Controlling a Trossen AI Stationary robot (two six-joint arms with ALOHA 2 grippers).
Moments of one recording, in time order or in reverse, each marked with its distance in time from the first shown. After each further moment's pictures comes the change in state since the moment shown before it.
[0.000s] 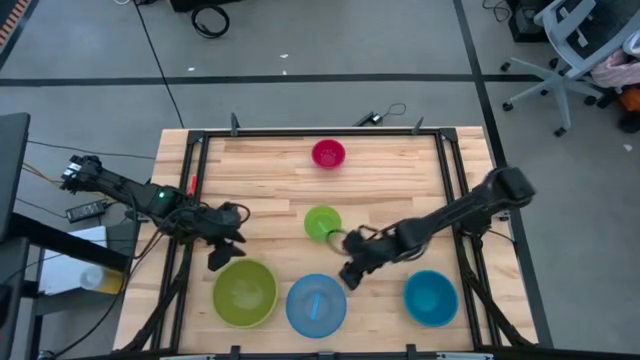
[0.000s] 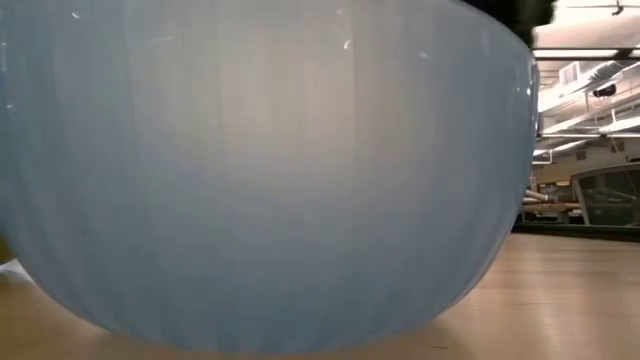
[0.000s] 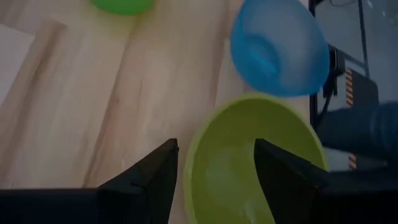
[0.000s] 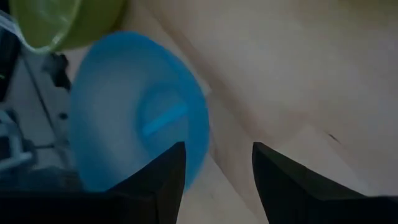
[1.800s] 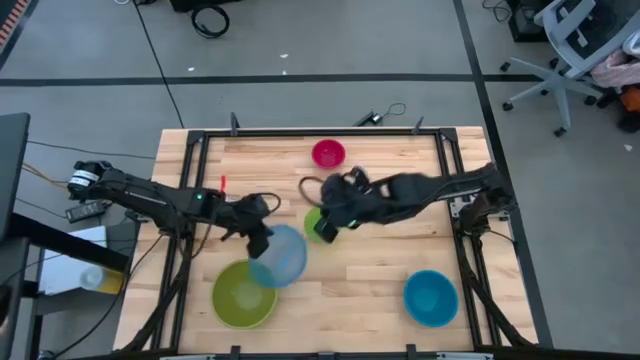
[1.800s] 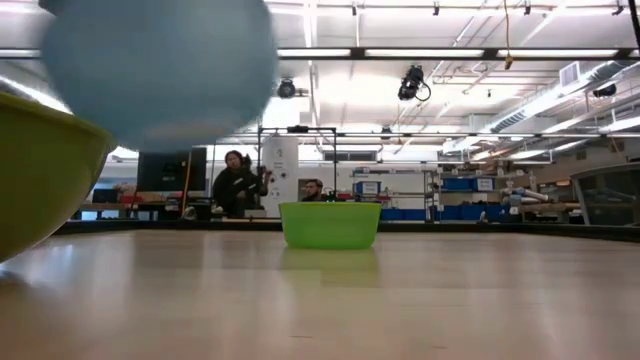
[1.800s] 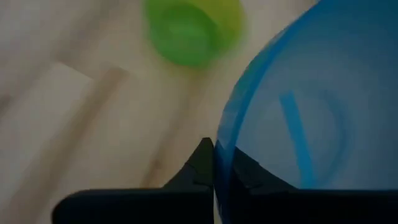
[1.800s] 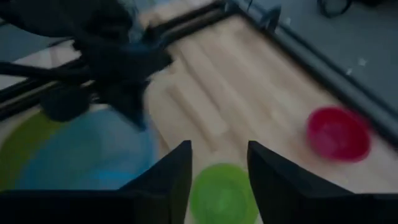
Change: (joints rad) left arm 0.180 0.286 0.001 0.243 -0.013 0.024; right arm -0.135 0.104 0.891 -0.710 0.531 -0.573
